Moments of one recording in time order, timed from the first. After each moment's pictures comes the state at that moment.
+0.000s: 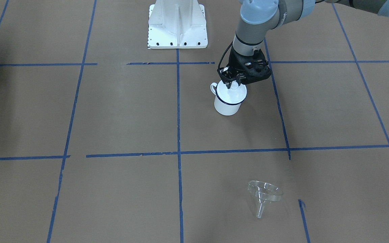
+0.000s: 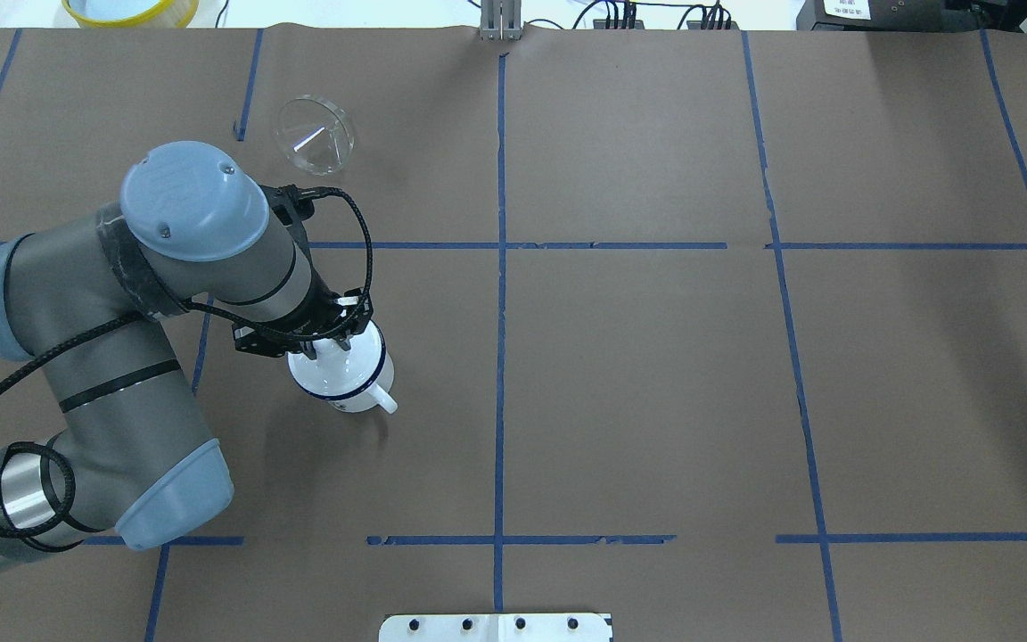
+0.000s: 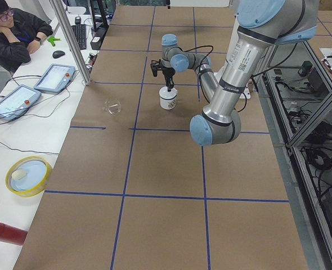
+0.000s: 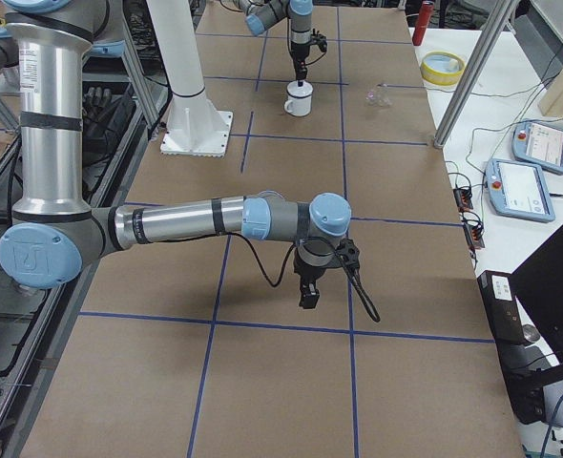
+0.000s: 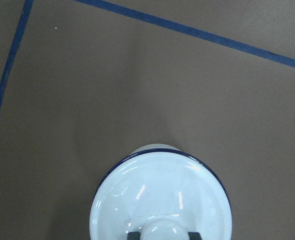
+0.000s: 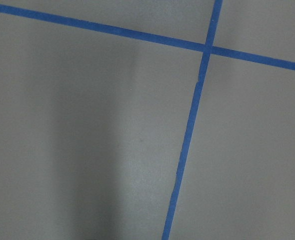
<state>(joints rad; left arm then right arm) -0.60 -2.09 -1.94 -1.42 -1.96 -1.42 1.45 -1.63 1.79 -1.79 2.31 -0.13</state>
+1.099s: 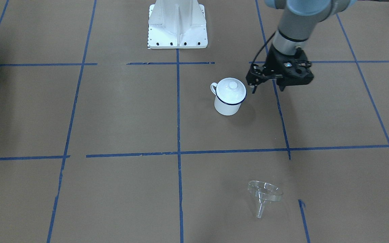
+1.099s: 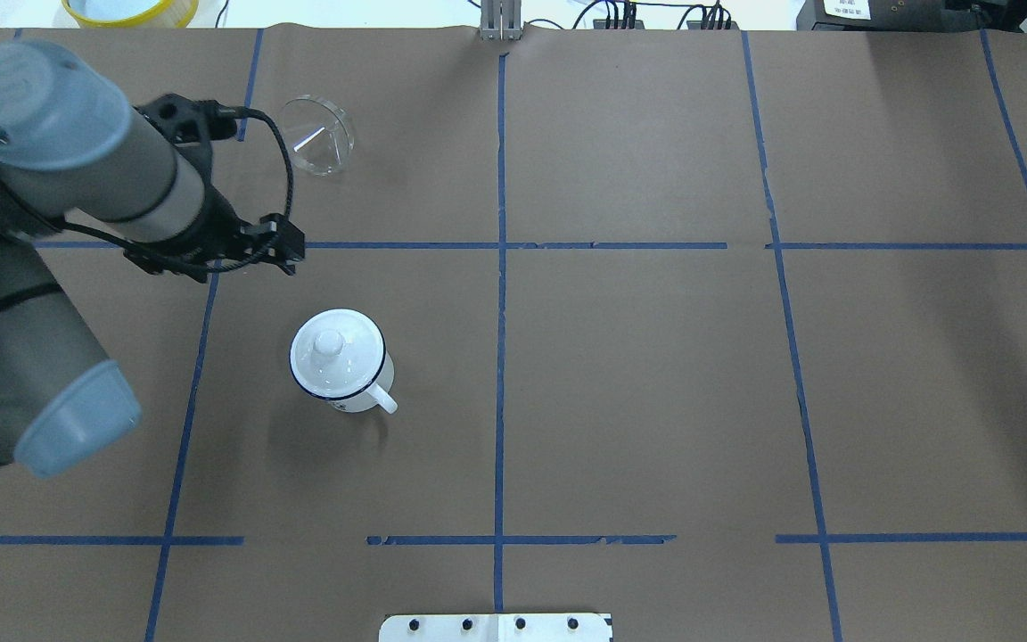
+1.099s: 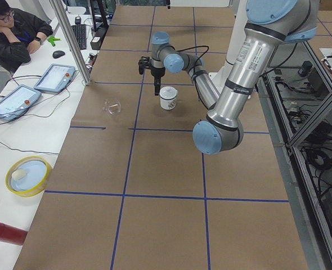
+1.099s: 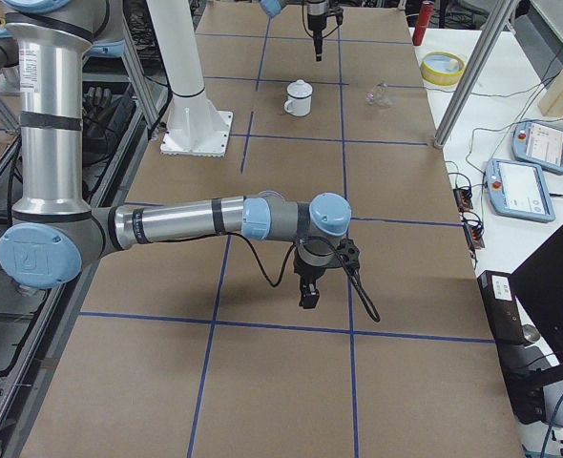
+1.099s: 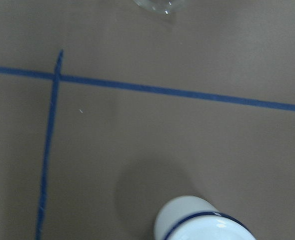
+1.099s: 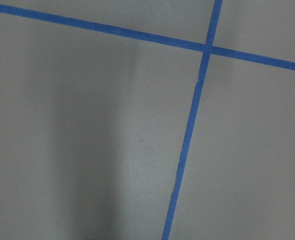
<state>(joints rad) -0.89 -1.96 -2.01 -1.42 -2.06 -0.90 1.45 -1.63 1.79 -1.79 2.31 -0.13</state>
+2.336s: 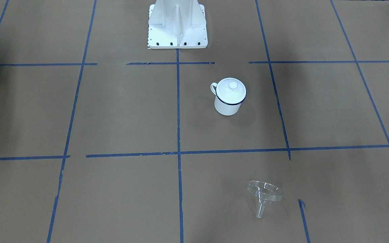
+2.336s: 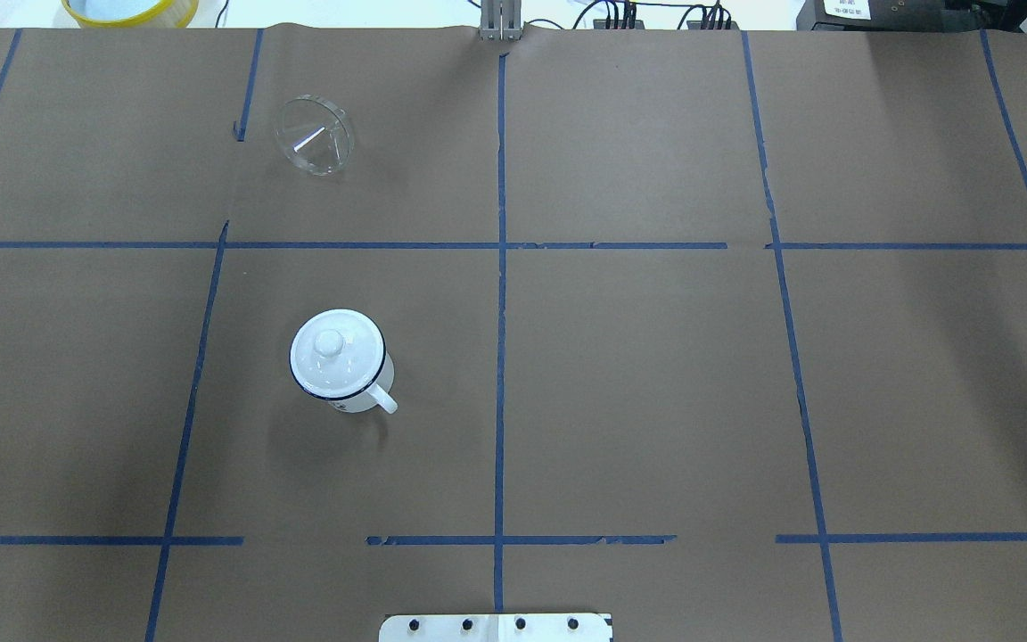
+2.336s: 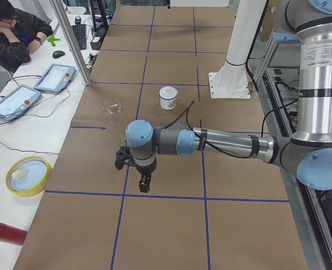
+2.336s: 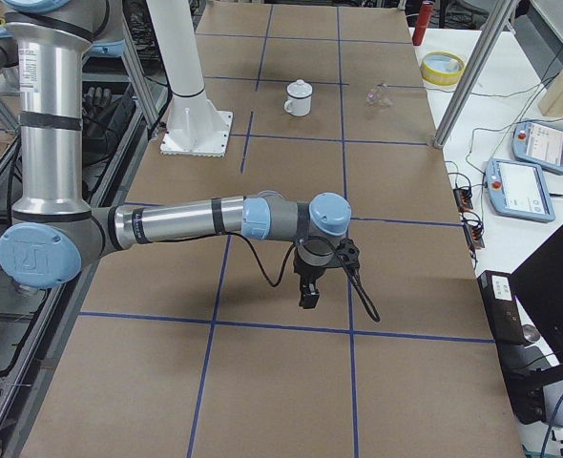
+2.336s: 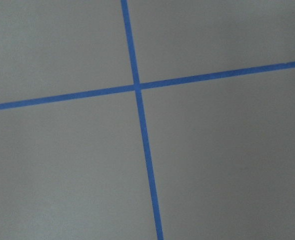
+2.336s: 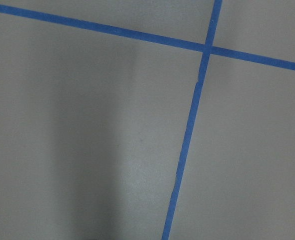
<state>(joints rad) -1.55 -1.50 -1.75 -1.48 -2.34 0.08 1.45 -1.63 1.79 -1.79 2.31 -0.13</state>
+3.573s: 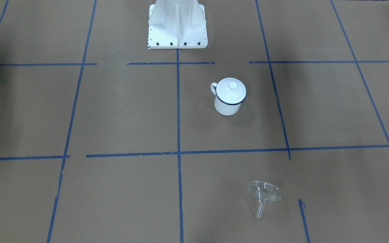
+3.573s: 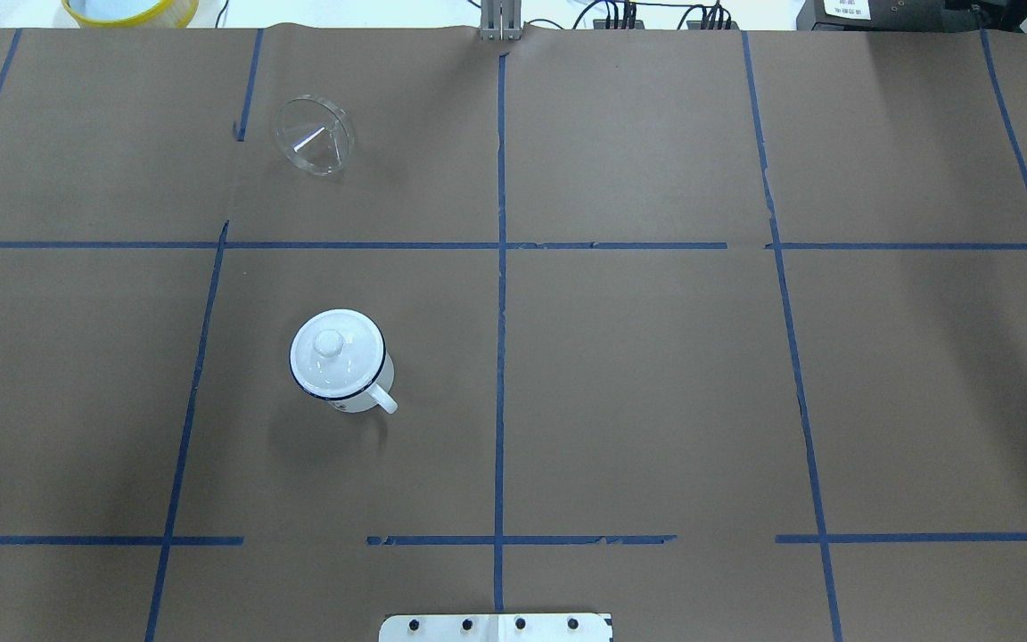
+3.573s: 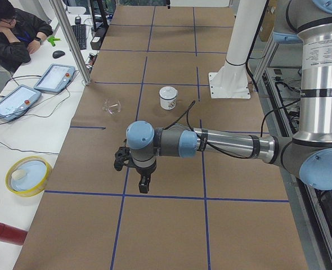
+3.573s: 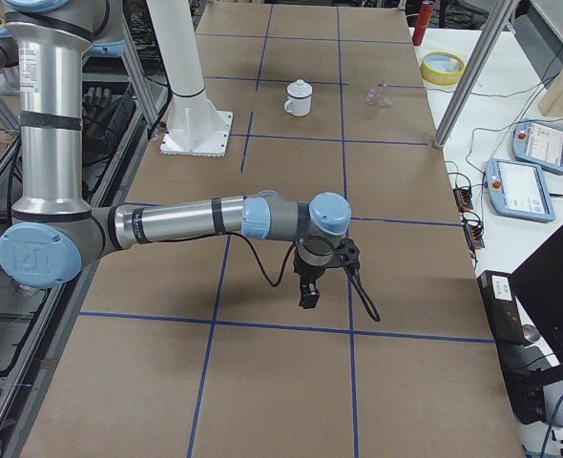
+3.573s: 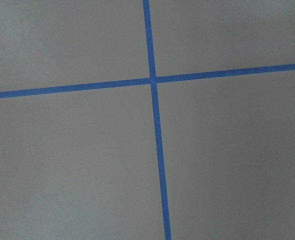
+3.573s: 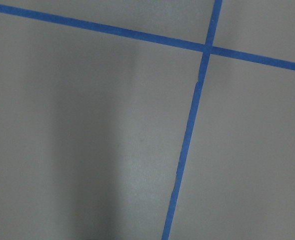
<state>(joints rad) -1.57 -1.51 -1.75 -1.48 -2.36 0.08 1.45 -1.63 1.79 -1.79 2.31 -0.13</state>
